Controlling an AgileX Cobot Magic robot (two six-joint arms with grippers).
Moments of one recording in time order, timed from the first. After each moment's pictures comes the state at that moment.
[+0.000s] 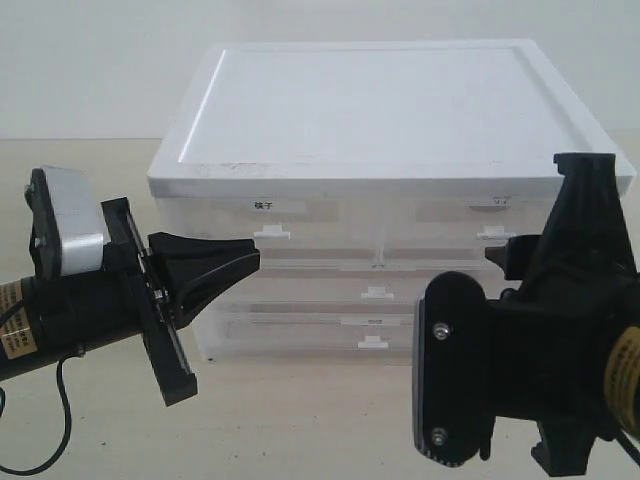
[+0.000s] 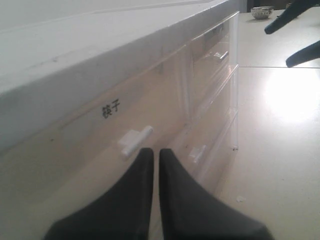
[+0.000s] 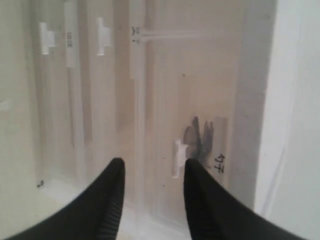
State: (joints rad) left arm -0.32 1.66 -0.36 0.77 -1.21 -0.09; right arm 1.33 1.11 -0.56 -1.23 1.00 0.38
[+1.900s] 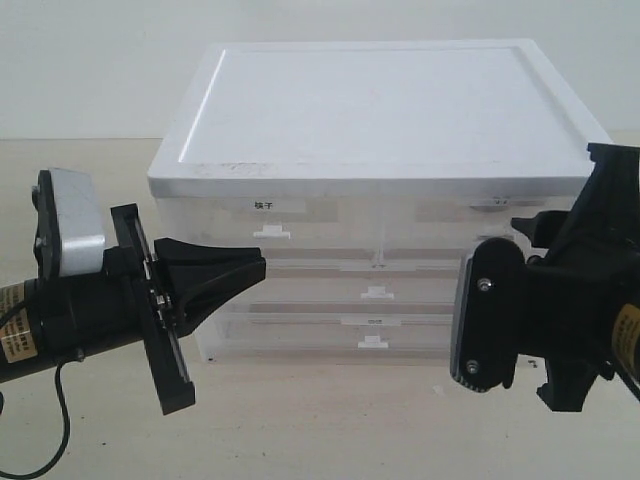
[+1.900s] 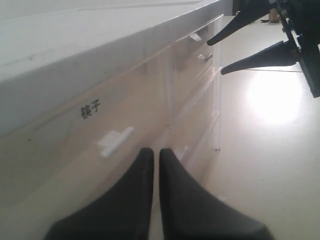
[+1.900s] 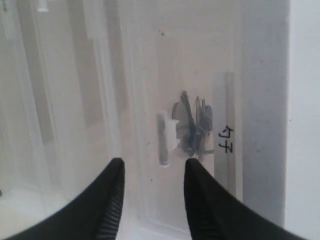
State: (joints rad) left arm -0.32 1.66 -0.37 0.83 -1.21 -0.15; right arm 1.01 1.14 -0.42 -1.60 0.75 0.66
